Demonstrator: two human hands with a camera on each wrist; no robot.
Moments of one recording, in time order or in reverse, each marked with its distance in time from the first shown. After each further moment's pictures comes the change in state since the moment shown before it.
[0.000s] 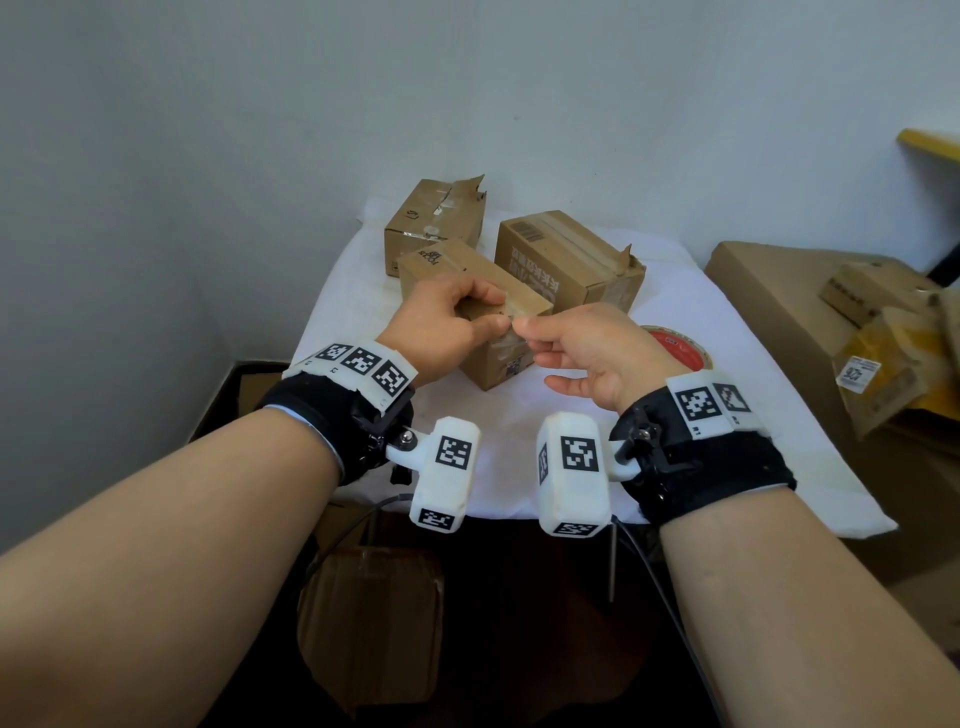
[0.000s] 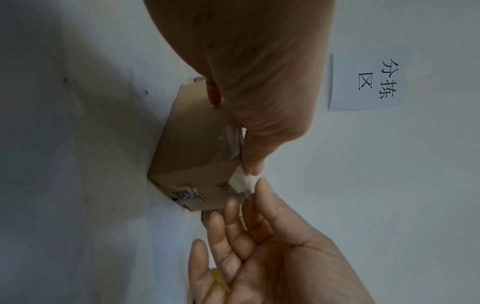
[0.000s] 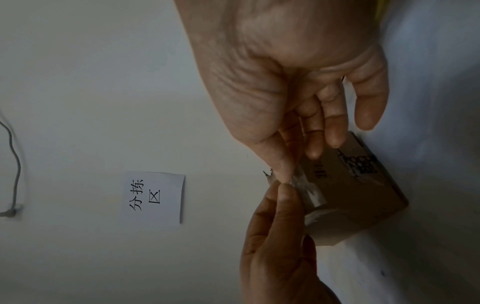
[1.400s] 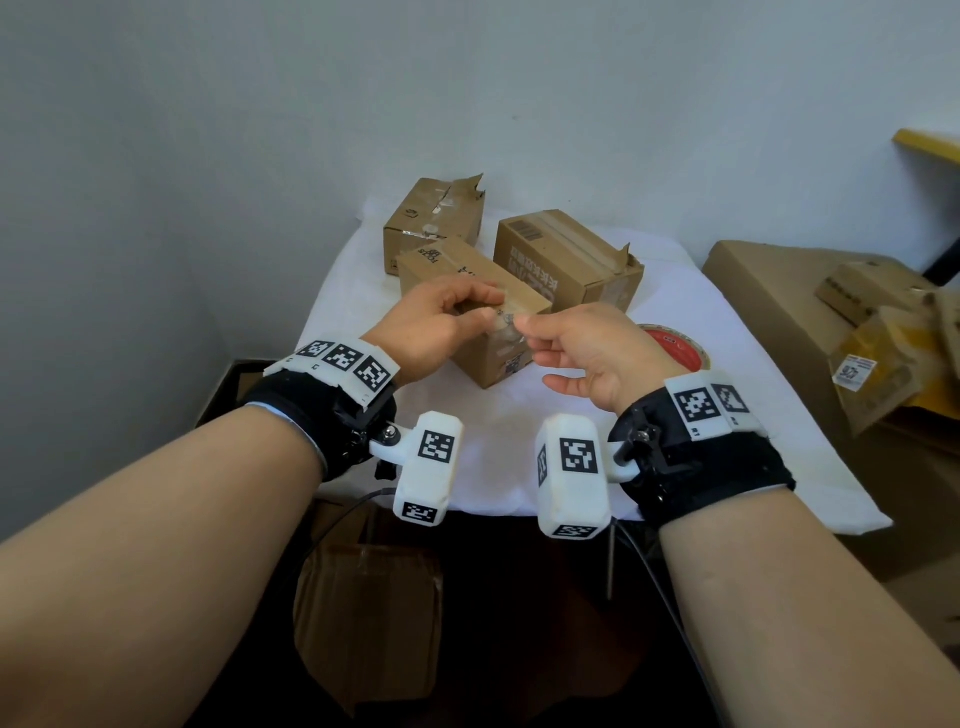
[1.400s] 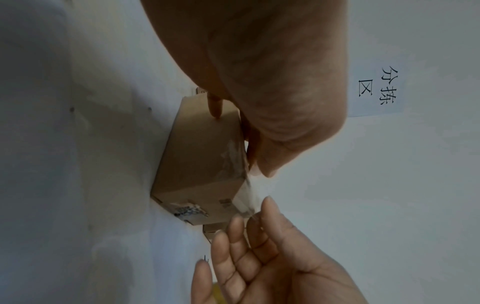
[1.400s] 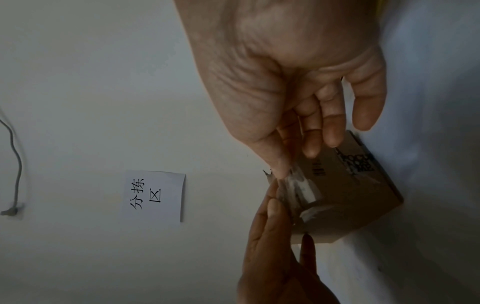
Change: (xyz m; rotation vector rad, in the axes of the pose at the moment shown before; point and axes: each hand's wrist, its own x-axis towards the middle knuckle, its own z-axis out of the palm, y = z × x) left_hand -0.001 -0.005 -0.009 -0.076 -0.161 0.023; right_hand -0.002 0.003 -0.001 0.026 0.001 -0.006
